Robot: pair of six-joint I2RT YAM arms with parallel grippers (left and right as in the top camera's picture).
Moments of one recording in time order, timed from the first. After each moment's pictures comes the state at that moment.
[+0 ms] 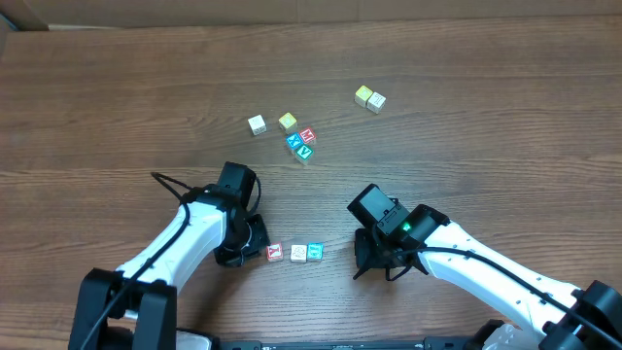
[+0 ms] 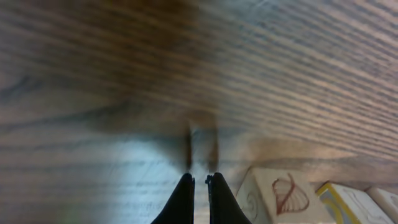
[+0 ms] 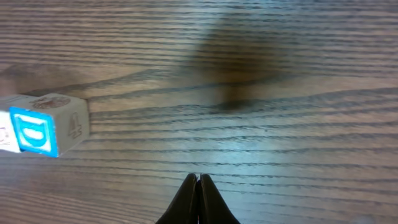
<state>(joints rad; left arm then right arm) -0.25 1.54 0.74 -0.79 0.14 -0.59 0.76 1.46 0.83 -0.76 -0.09 0.75</state>
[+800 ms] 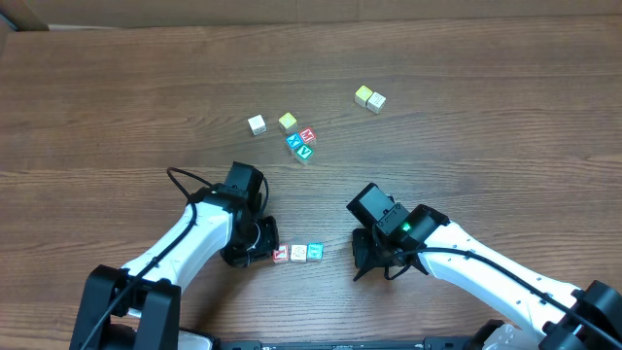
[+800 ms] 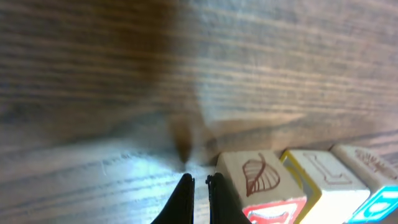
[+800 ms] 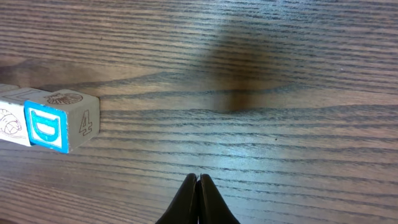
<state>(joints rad) -0.30 1.54 0.74 -0.78 0.25 -0.47 0.76 1.46 0.83 -0.74 -0.11 0.70</state>
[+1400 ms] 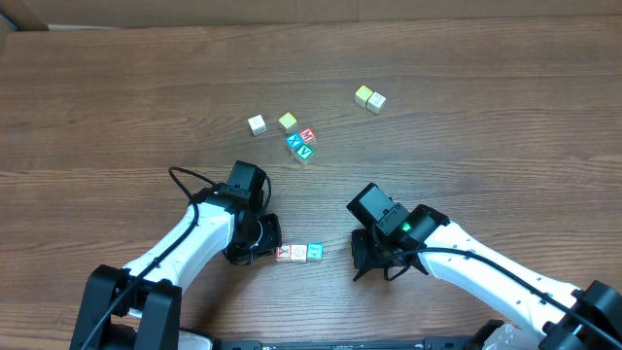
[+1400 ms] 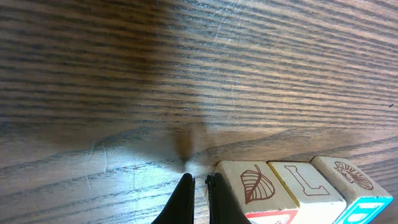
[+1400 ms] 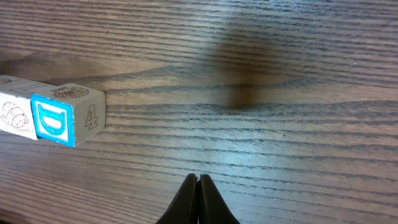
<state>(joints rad) -0.31 1.54 0.74 -0.73 0.25 -0.50 0.76 1.46 0.83 -0.74 -0.13 0.69</state>
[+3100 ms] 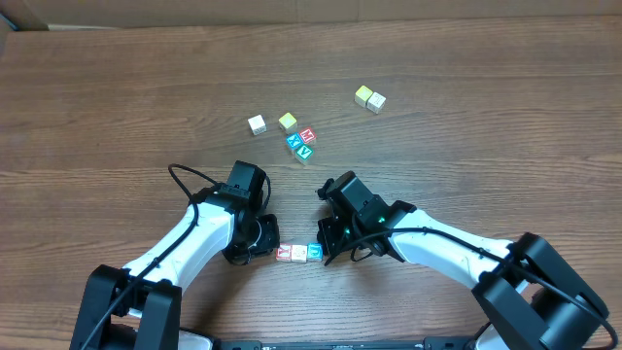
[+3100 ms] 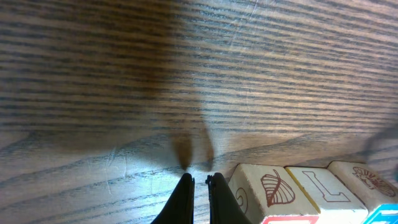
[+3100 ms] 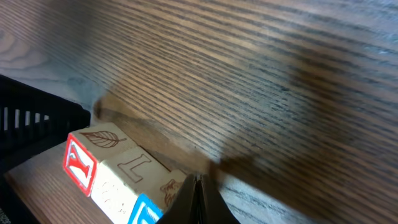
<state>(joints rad) -0.31 1.54 0.74 -0.73 0.21 -0.46 0.76 1.70 0.82 -0.24 -0.34 0.53</state>
